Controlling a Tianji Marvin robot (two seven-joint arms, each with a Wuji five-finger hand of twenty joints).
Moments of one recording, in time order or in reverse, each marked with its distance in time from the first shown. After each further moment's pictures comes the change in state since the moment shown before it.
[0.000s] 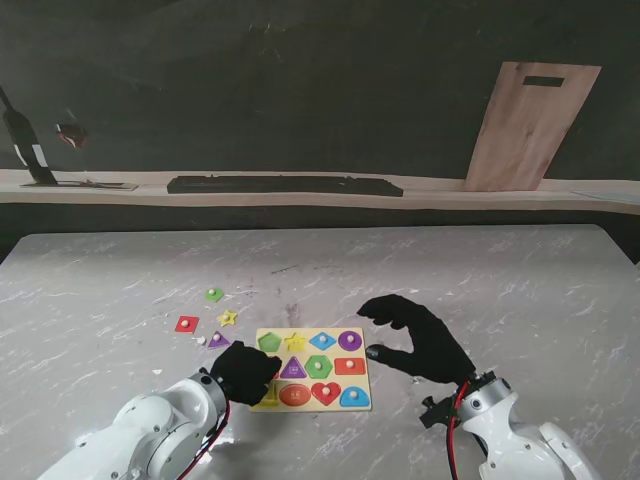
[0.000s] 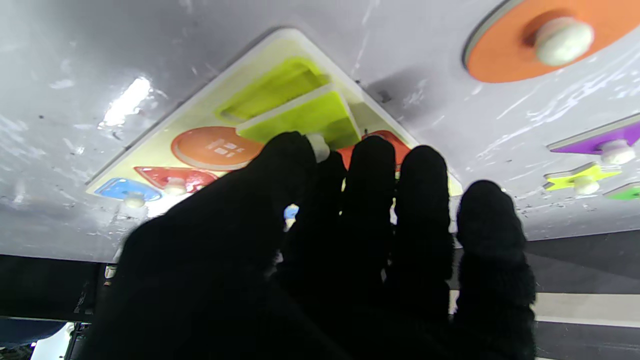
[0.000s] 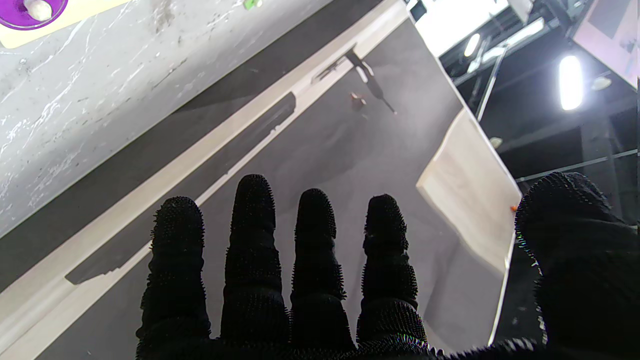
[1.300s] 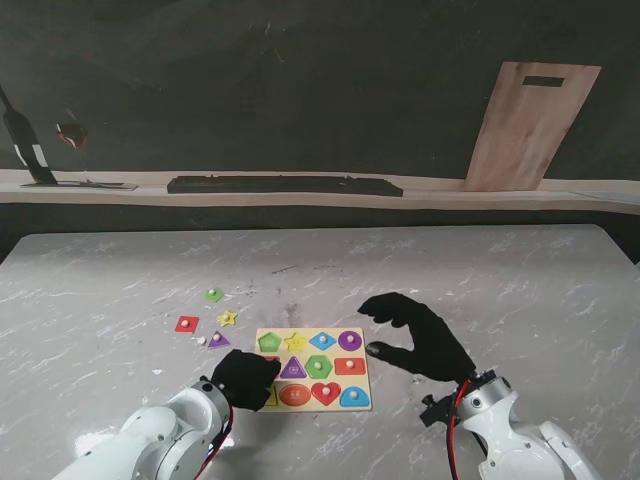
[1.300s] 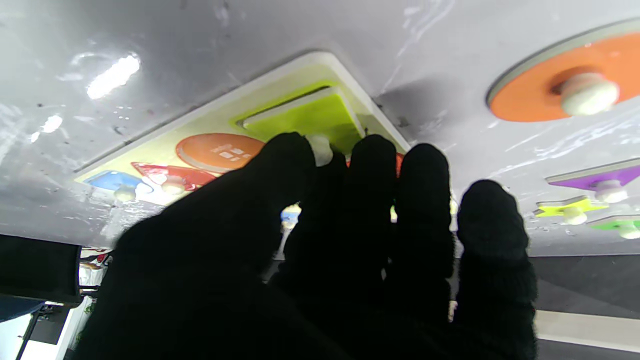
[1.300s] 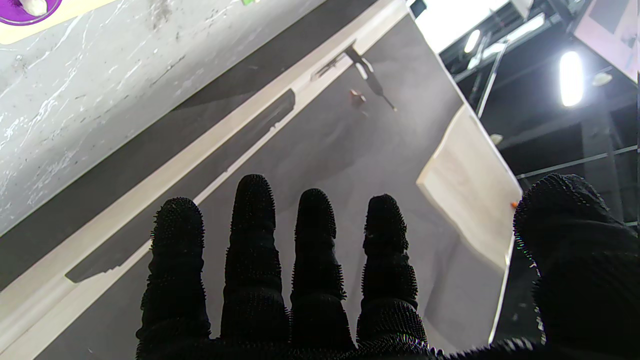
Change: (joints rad) left arm 0.019 -0.007 0.026 0.001 -0.060 0.097 0.031; right arm 0.003 0.000 -0.001 -0.001 0.008 0.004 -0.003; left_hand -0.025 -0.010 0.042 0.000 -0.004 0.025 0.033 0.005 0.012 0.000 0.025 -0.019 0.033 -0.001 0.014 0.000 0.052 0.000 0.026 0.000; right_hand 0.000 0.011 -0.002 0.000 0.000 0.000 0.000 0.000 0.000 0.000 0.000 0.000 0.000 0.000 0.000 0.000 -0.007 0.000 0.000 0.000
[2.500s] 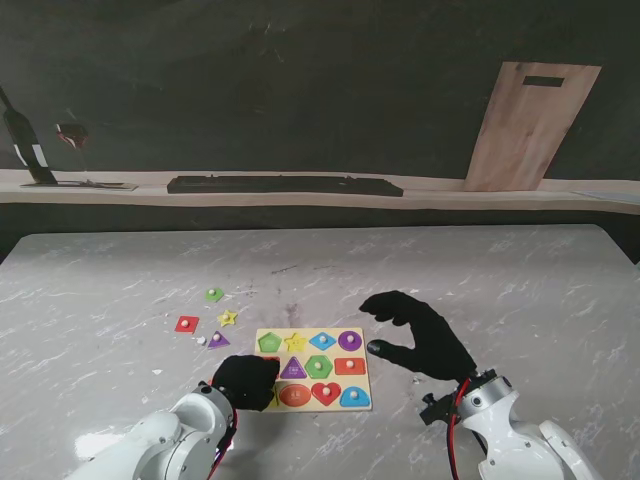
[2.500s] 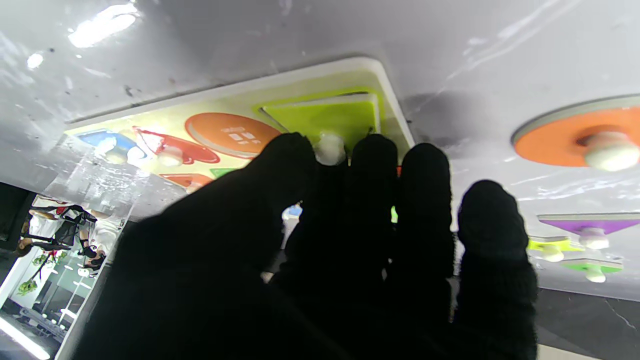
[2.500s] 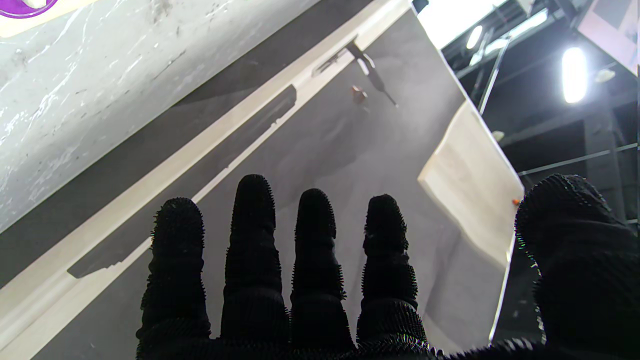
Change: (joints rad) left arm 0.020 -0.021 0.007 -0.010 -0.140 0.113 0.031; right arm 0.003 -0.002 0.000 0.002 -0.001 0.003 -0.010; left_hand 0.000 0.000 0.001 0.000 0.002 0.005 0.000 -0.001 0.000 0.000 0.001 -0.012 0.000 0.000 0.000 -0.012 -0.006 0.000 0.000 0.000; right_hand 0.000 0.001 -0.010 0.000 0.000 0.000 0.000 0.000 0.000 0.000 0.000 0.000 0.000 0.000 0.000 0.000 0.000 0.000 0.000 0.000
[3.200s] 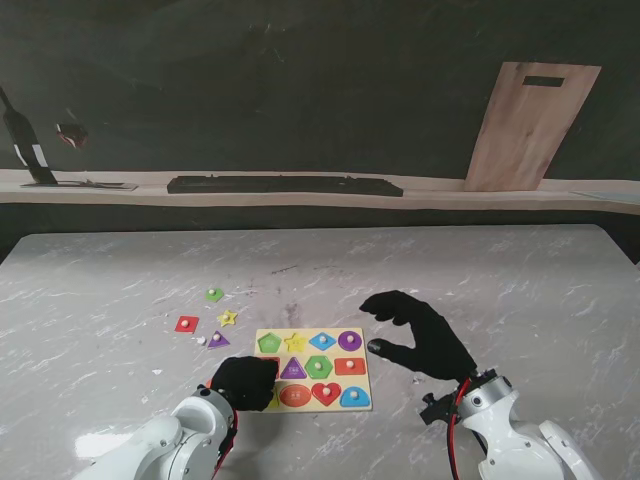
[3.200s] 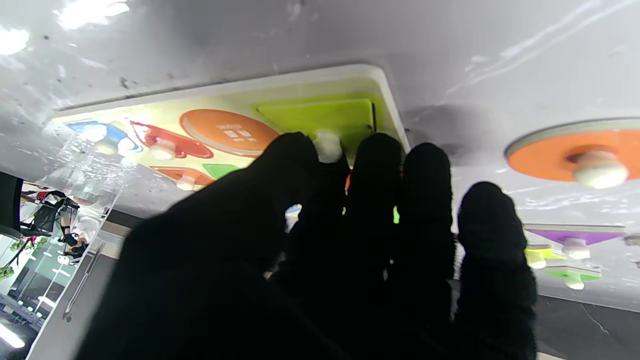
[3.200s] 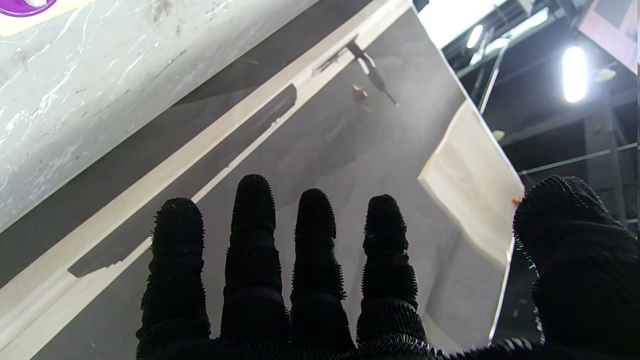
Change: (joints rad) left arm 0.013 -0.008 0.000 -0.003 -0.026 0.044 0.022; right arm 0.000 0.000 0.000 0.001 0.000 0.000 -0.001; left_hand 0.017 0.000 -0.014 0.000 0.014 -0.016 -0.053 -0.078 -0.016 0.022 -0.048 -0.033 -0.024 0.008 -0.027 -0.023 -0.050 0.000 -0.010 0.000; right_hand 0.000 0.010 0.000 0.000 0.000 0.000 0.000 0.000 0.000 0.000 0.000 0.000 0.000 -0.001 0.000 0.000 0.000 0.000 0.000 0.000
